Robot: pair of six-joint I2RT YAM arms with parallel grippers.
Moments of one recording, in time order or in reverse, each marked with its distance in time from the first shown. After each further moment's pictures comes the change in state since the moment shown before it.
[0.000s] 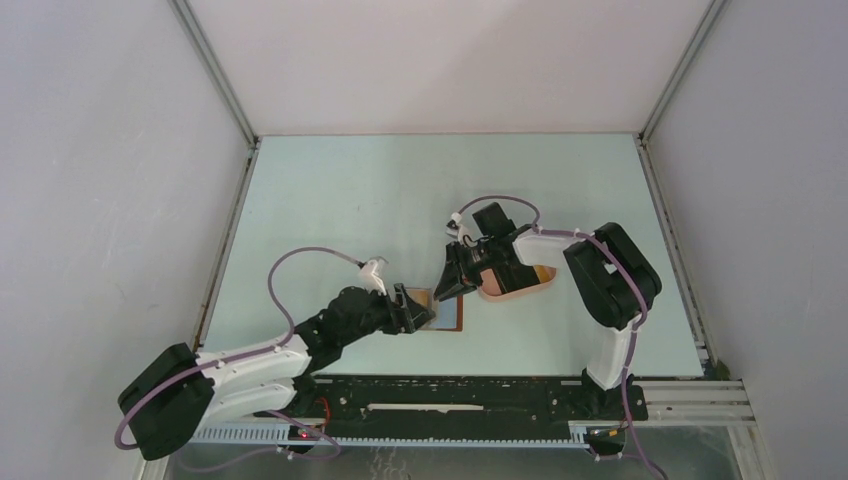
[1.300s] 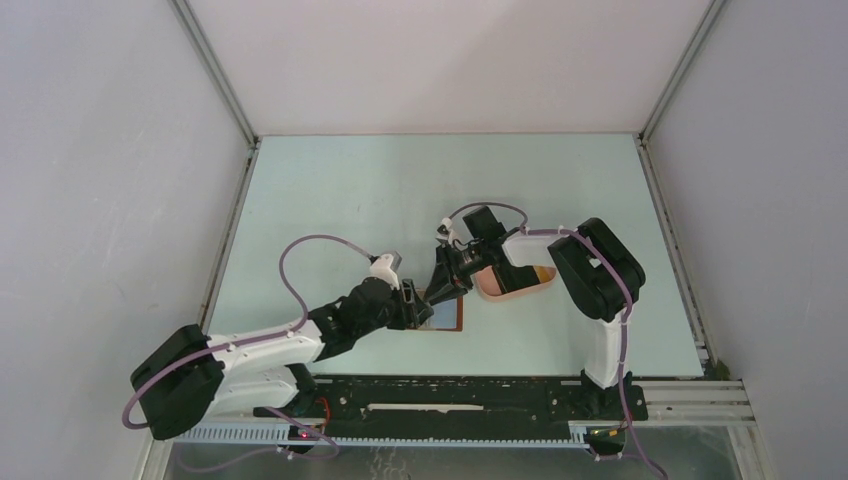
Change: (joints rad) left arm -0.062 0.122 0.166 -0.211 -0.135 0.049; right arm 0.046 0.092 0.032 0.090 -0.084 0.116
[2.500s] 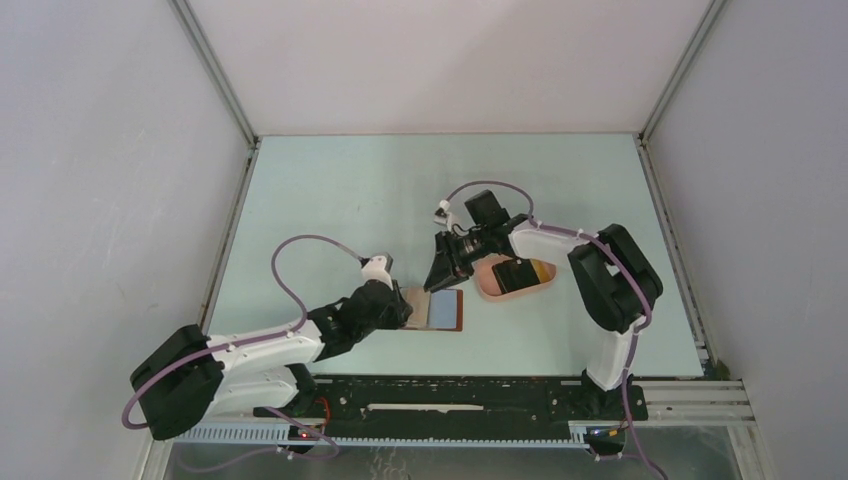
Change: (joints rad) left arm -0.001 0.004 0.000 -0.097 -0.161 0.014; right arm -0.007 -0.087 0.068 -0.126 0.027 -0.172
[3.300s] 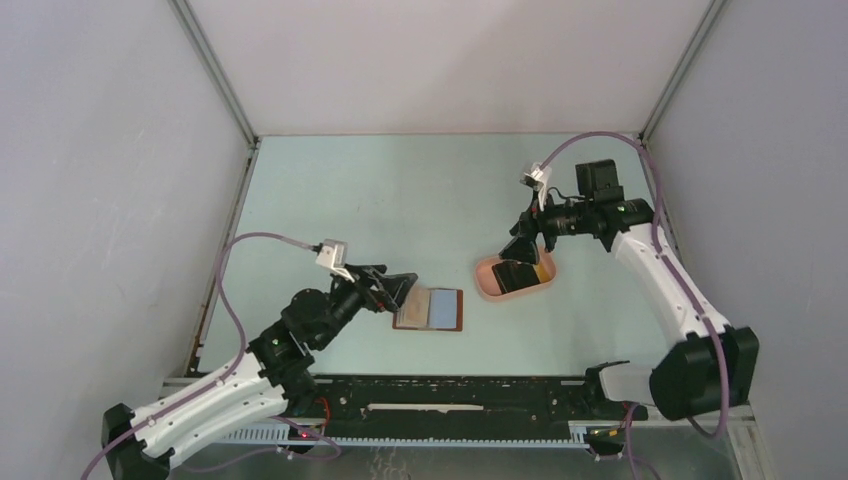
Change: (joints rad) left arm 0.002 -0.589 -0.002 0.028 -0.035 0.196; right arm -0.371 -0.628 0.037 -0.527 0.063 -0.957
